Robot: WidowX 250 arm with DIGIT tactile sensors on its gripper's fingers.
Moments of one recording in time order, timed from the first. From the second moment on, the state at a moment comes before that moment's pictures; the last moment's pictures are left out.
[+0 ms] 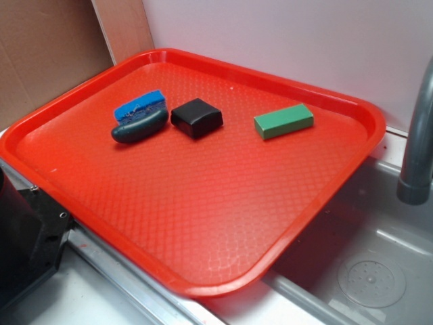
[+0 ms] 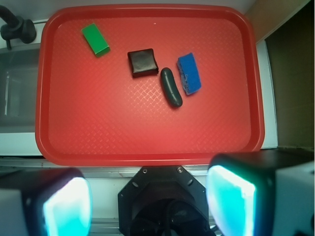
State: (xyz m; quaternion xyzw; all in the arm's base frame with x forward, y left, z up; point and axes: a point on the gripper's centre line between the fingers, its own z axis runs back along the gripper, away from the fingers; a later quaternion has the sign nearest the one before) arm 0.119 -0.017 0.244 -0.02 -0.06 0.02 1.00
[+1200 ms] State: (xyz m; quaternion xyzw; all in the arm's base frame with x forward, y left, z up) arm 0.211 -0.044 0.187 -0.01 -0.16 0.00 0.99
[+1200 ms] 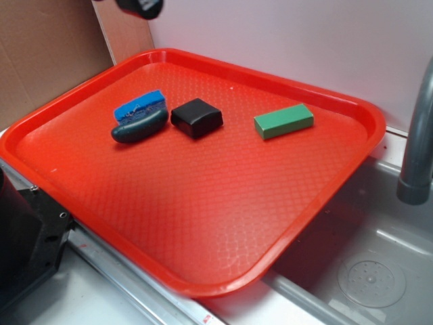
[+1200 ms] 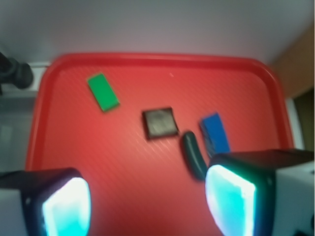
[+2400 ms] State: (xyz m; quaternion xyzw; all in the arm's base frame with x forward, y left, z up) arm 0.307 -0.086 0.043 0.03 -0.11 -0.13 0.98
